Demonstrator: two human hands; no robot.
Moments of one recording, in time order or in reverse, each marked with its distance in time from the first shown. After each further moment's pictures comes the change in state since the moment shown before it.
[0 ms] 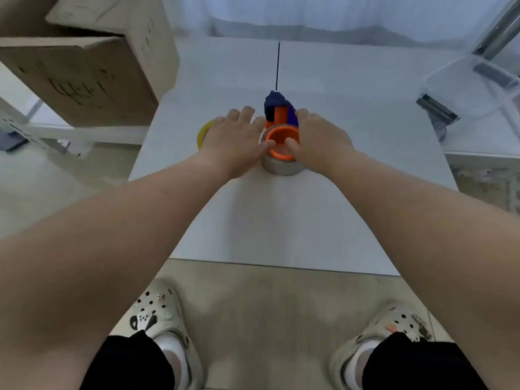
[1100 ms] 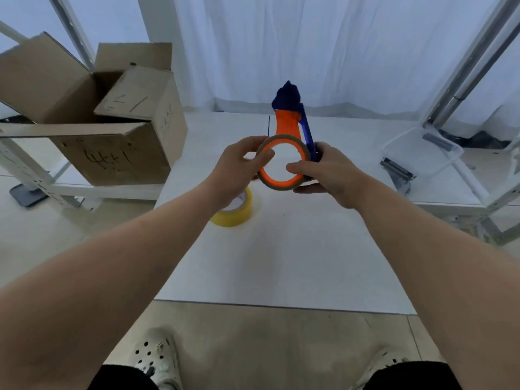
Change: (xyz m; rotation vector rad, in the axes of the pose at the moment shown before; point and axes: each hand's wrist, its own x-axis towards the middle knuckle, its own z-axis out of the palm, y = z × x) left_hand -0.016 0.019 -0.097 -1.241 0.191 -0.138; right_hand -0.036 -0.001 -0.095 1.069 -0.083 0.171
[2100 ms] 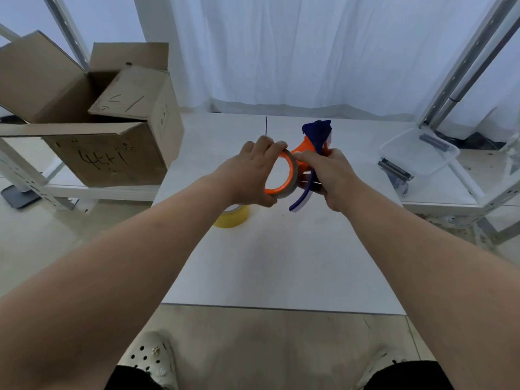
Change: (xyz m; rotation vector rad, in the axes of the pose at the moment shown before) left_hand 0.014 -0.009 0.004 1.009 -0.288 0.326; right_hand 0.015 0.016 0.006 0.245 0.223 0.048
